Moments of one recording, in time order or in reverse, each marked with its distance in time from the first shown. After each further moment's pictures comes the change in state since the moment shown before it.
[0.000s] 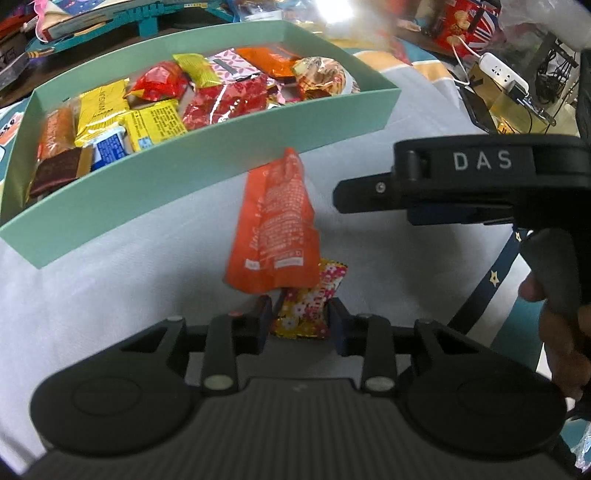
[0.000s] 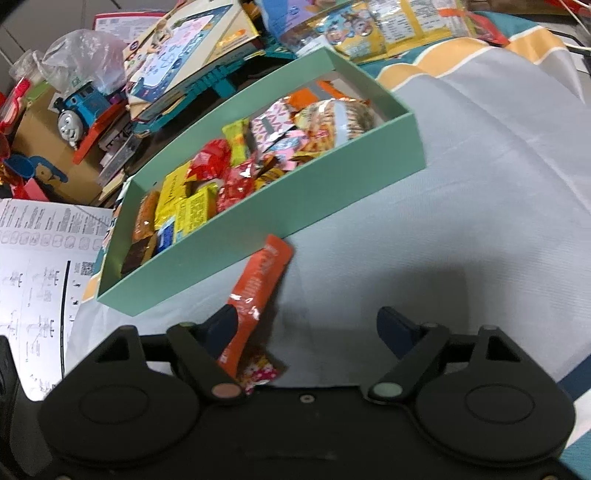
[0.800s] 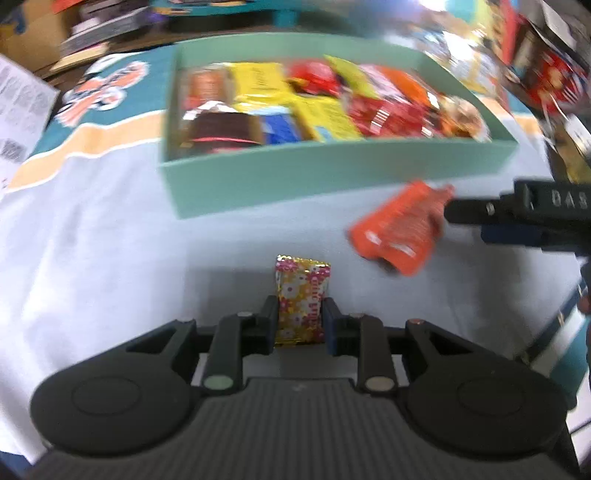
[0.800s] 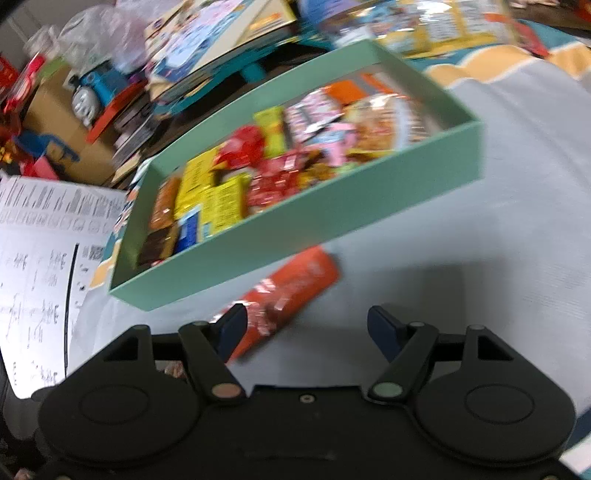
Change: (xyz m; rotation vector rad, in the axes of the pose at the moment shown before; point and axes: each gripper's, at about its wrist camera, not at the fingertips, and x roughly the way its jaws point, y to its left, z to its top) left arm -0.033 0.090 -0.020 -0.259 -0.042 0.176; right arm 0.030 0.049 0.012 -0.104 0.057 0.047
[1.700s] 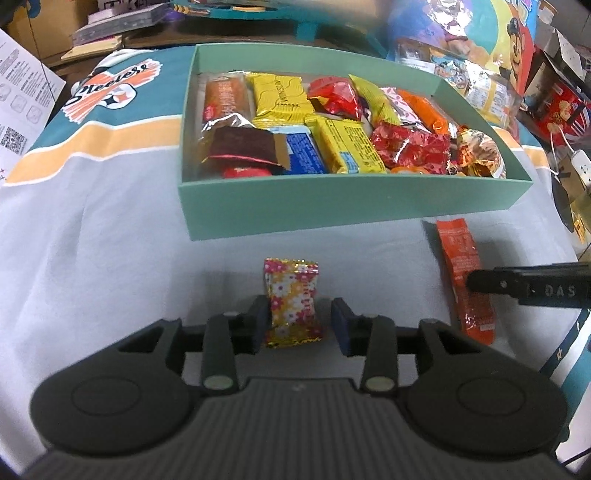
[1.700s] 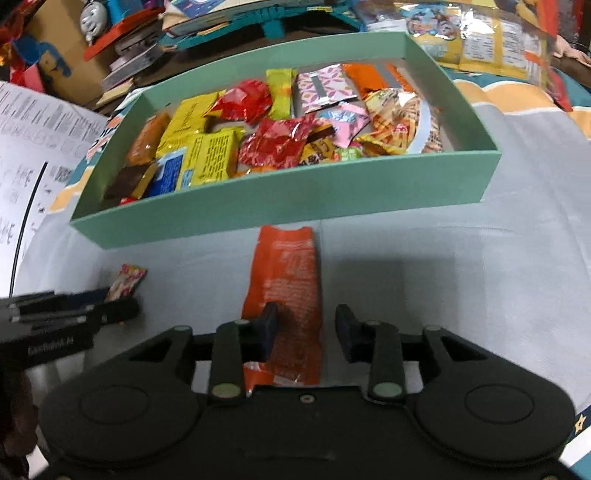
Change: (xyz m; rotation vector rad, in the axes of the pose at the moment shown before) left arm 0.012 0.015 0.014 -0.057 -0.028 -0.038; right arm 0.005 0.015 0.006 -0.214 0.084 -0.179
